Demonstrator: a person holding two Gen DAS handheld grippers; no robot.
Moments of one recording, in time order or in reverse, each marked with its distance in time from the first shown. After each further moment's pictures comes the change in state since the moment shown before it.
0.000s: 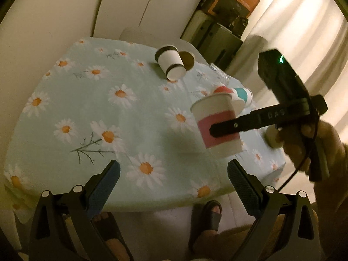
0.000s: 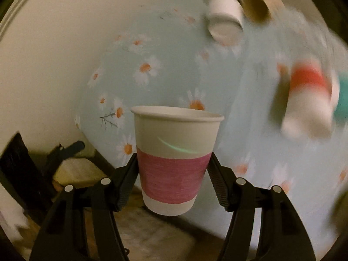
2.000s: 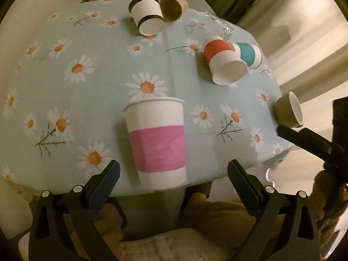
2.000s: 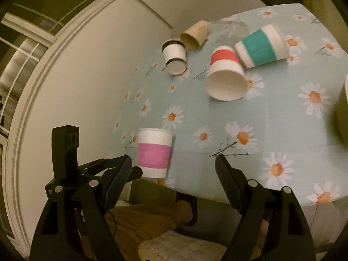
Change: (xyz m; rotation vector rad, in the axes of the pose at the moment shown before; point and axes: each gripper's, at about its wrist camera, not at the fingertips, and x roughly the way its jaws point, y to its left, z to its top) left arm 0.075 -0.084 0.040 -0.007 0.391 0.132; right arm -0.122 -0.092 -0.121 0.191 -0.388 0.197
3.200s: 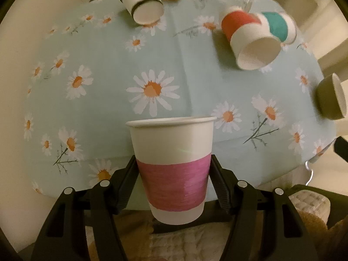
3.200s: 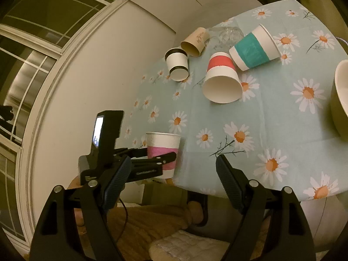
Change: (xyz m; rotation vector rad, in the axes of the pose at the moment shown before) left arm 0.042 -0.037 0.033 0.070 0.125 0.280; right arm -0.023 -0.011 -0.001 0.038 -0.017 0.088
